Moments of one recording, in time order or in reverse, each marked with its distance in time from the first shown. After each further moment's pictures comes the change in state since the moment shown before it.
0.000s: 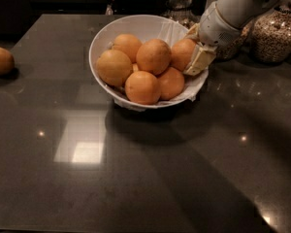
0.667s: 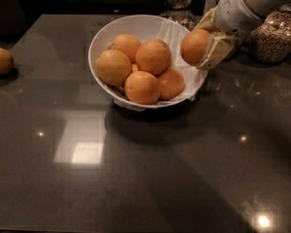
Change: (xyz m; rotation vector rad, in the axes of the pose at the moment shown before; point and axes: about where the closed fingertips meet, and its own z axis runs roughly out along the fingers) arm -0.013 0.002 -0.054 0.135 -0.040 -0.026
